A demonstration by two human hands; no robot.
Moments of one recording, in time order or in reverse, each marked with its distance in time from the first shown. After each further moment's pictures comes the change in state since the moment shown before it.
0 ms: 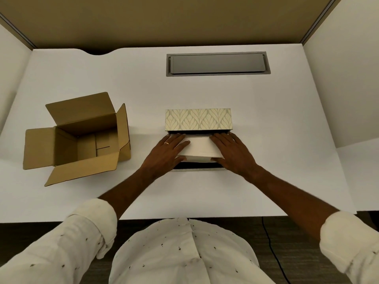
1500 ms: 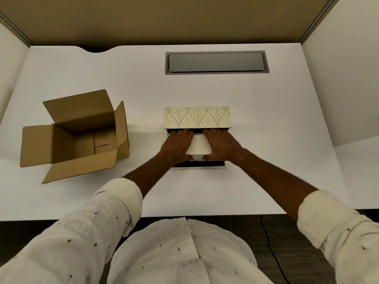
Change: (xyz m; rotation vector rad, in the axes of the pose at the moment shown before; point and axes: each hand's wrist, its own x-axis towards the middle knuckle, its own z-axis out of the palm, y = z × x) left_hand 0.056 0.025 -0.004 0.088 -0.222 -0.093; right_hand 0.050 -0.007 -0.003 0.141 -0.182 0.012
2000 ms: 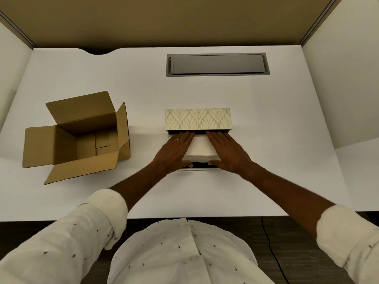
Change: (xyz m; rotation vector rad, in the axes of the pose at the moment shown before) left_hand -0.032 -0.003 0.004 -0.143 0.142 0.050; right_hand -0.037 0.009 0.017 -0.120 0.141 -0.070
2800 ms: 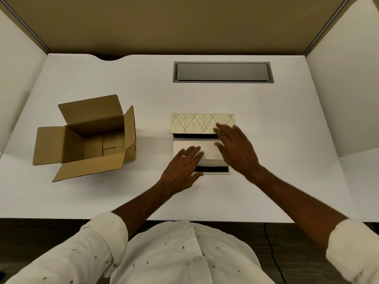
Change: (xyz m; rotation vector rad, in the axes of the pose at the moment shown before) left_hand -0.038 0.036 0.013 0.011 0.054 0.001; right_hand 0.004 -0.006 -0.028 -0.113 0.347 0.026
